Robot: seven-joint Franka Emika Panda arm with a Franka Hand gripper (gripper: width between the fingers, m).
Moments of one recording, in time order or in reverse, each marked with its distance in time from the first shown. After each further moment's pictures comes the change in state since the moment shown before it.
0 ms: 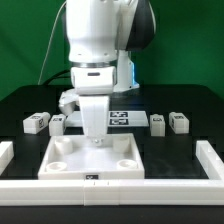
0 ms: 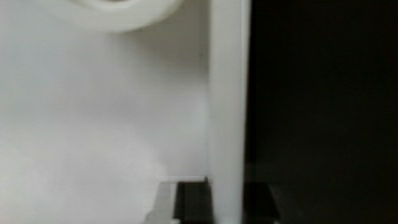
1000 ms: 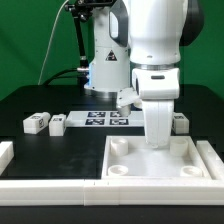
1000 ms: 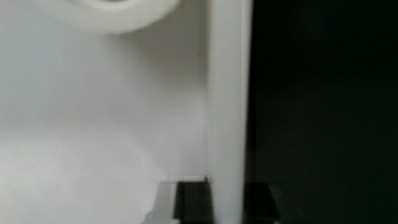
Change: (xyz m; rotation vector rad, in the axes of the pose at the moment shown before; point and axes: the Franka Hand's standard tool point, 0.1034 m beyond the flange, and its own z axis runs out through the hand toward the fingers) arm 0.091 0.023 -0.003 0.064 0.007 0.071
